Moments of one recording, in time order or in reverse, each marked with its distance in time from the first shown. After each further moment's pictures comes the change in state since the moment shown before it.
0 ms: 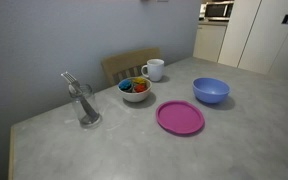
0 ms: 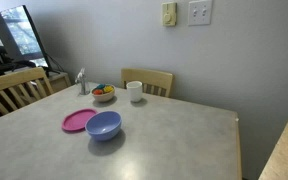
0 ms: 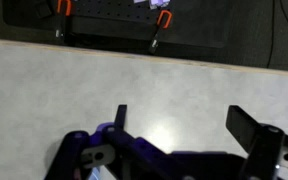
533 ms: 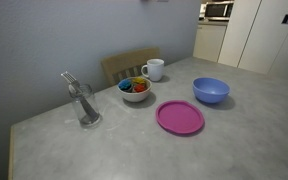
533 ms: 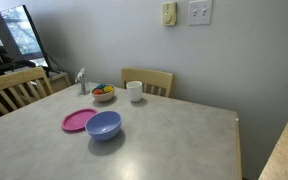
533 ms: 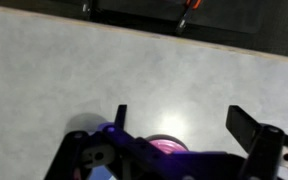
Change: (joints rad) arm -0.013 0.048 -0.013 0.022 -0.122 0.077 -0.049
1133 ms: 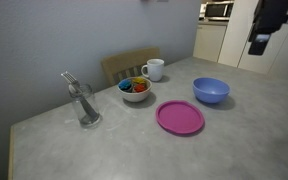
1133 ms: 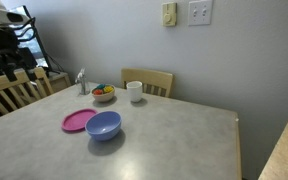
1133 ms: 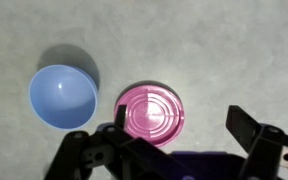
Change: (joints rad) arm 0.003 0.424 -0.003 0.226 -0.045 0.281 -0.081
